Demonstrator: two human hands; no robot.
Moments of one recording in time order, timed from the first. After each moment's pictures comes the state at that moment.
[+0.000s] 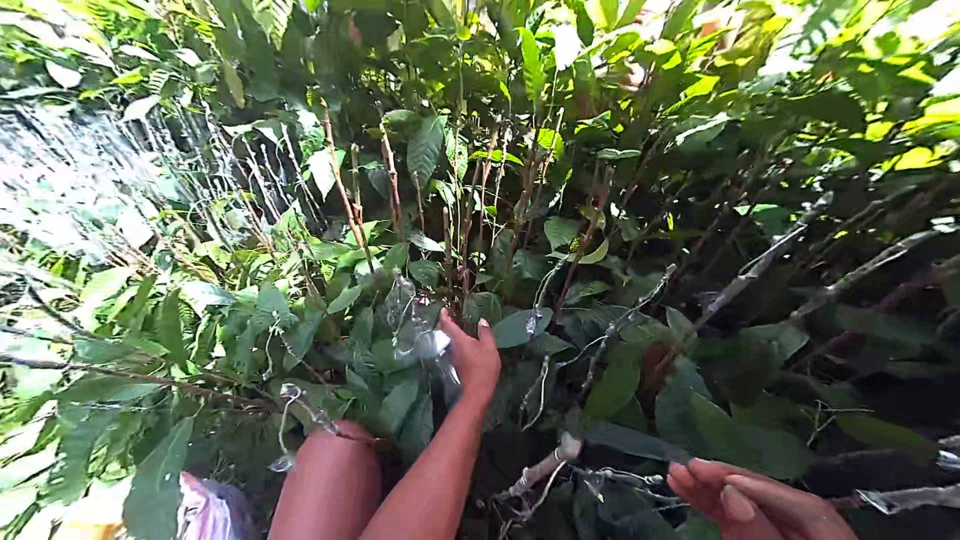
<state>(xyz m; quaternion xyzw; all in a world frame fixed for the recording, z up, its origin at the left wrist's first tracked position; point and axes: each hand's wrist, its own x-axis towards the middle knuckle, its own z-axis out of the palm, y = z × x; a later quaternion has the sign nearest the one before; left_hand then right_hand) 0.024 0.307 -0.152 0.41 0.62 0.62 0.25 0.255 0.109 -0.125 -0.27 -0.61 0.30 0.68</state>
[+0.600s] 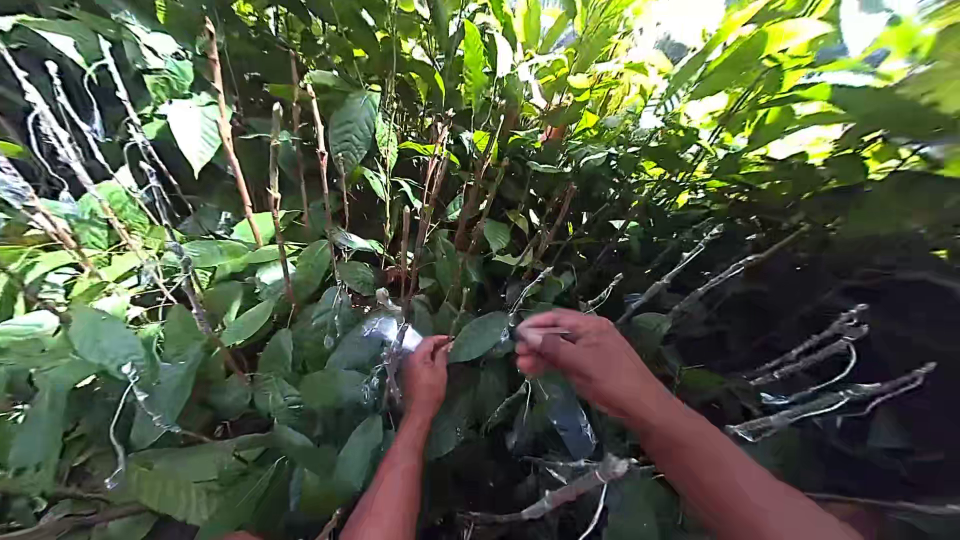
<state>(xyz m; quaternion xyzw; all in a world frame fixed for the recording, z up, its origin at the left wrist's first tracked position) -0.017 0.342 -0.210 0.60 0.43 0.61 0.30 0.132 0.223 -0.013 -0.51 -0.65 0.36 0.43</state>
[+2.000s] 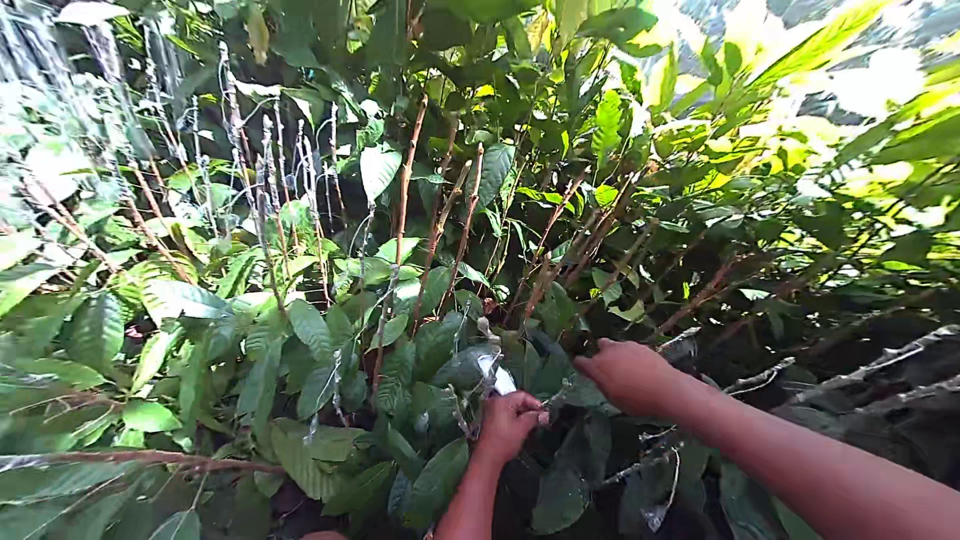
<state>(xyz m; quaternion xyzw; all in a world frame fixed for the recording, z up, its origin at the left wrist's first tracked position) -0.077 0.336 -0.227 0.57 0.33 0.53 0.53 0.060 0.345 -0.016 -0.58 -0.75 -0.07 -0.31</state>
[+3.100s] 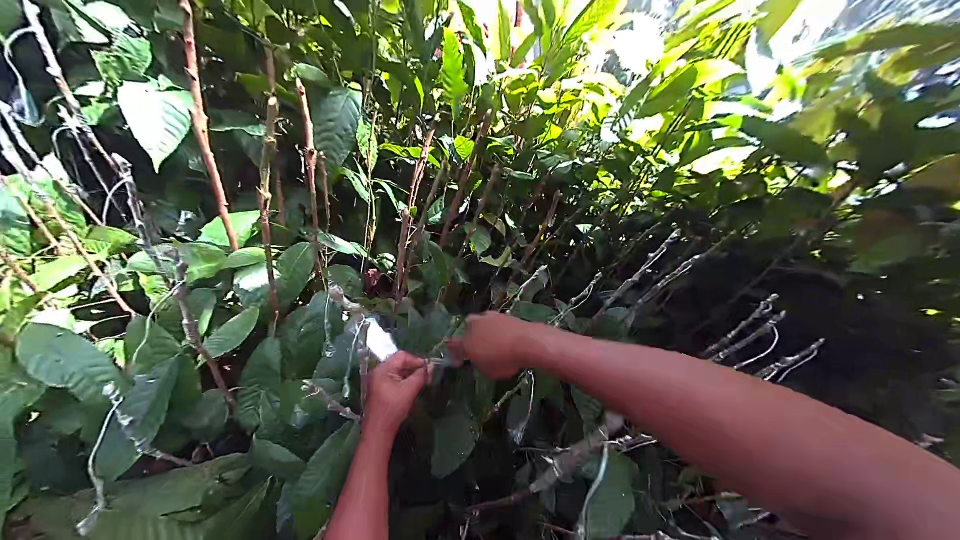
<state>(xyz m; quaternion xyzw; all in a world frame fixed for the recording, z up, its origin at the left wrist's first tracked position) -0.078 0.330 -0.212 0.58 0.33 0.58 0.47 0.063 0.320 -0.023 -0.53 -0.80 0.05 -0.29</state>
